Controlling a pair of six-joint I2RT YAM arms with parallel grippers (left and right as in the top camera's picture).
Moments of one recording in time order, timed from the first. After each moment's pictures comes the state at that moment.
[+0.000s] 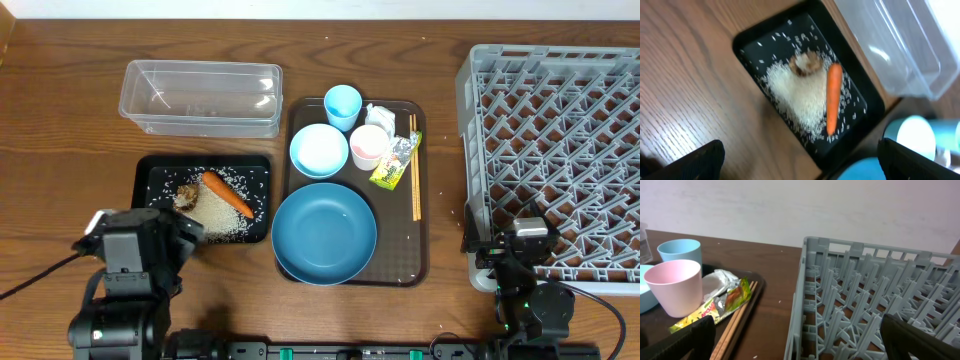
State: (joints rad) left arm 0.03 0.68 0.88 -1.13 -0.21 -0.95; right arm -0.02 0.01 0.01 -0.07 -0.07 -0.08
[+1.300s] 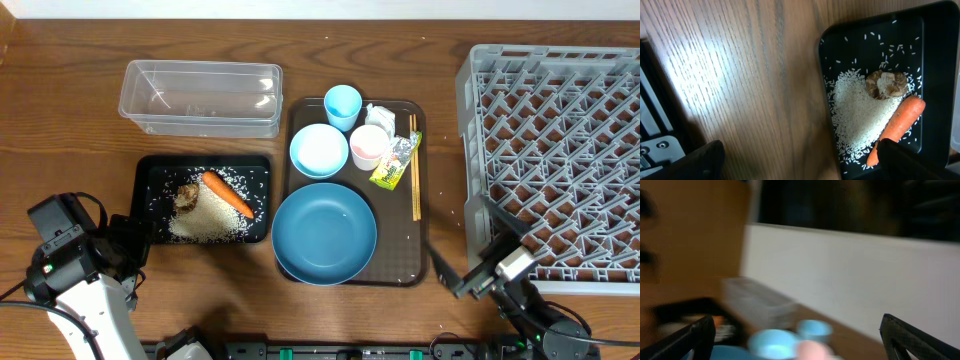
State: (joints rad) left arm 0.61 1.01 0.87 -1.15 0.05 -0.78; right arm -0.02 0.01 0.01 0.39 -0.75 0.16
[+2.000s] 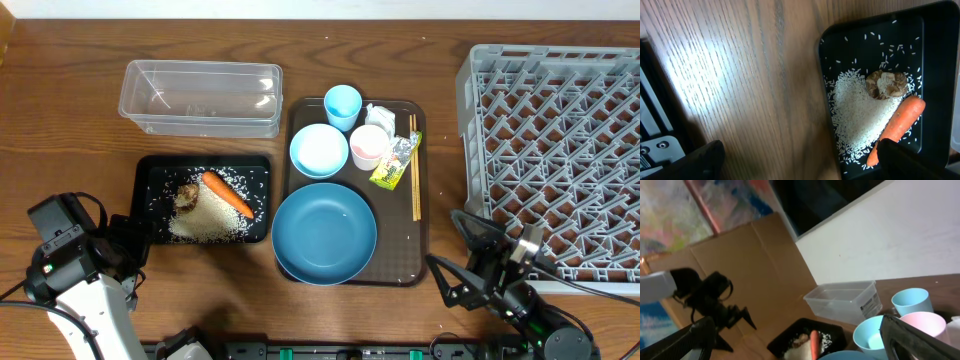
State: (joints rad) left arm 0.61 1.01 0.87 -1.15 0.05 -0.78; right arm -0.02 0.01 0.01 0.45 -0.83 0.89
